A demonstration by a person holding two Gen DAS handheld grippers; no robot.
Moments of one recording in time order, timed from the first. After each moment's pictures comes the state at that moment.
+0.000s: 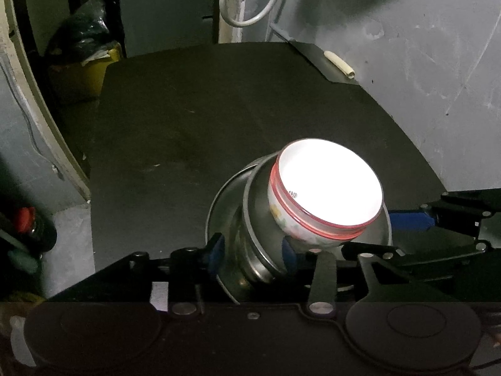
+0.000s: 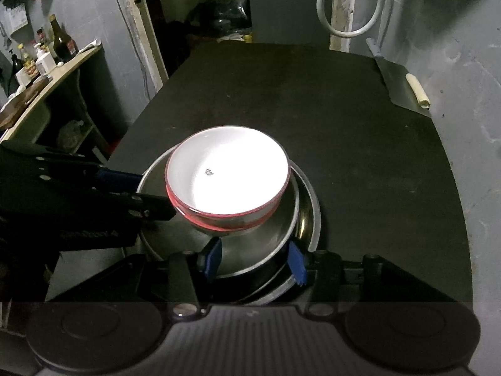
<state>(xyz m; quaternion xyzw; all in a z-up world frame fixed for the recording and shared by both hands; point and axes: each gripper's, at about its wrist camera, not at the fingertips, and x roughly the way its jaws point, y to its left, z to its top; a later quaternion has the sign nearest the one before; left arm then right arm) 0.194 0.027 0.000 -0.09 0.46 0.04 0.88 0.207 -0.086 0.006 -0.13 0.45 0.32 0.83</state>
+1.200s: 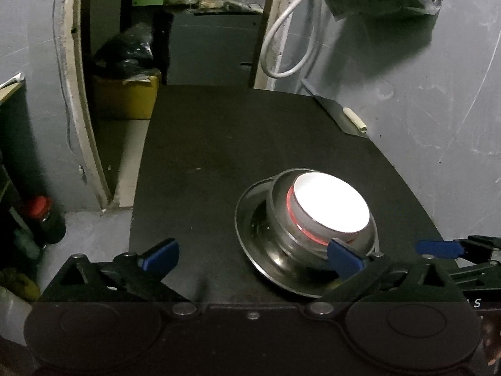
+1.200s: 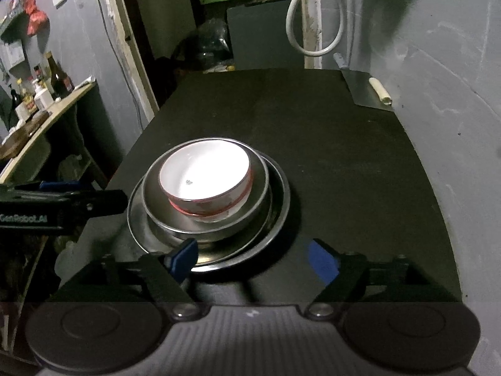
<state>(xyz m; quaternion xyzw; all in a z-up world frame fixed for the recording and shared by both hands) 0.111 0.023 0.015 -0.14 0.36 0.10 0.92 0.172 -0.144 0.014 -0.07 0.40 0.30 0.86</state>
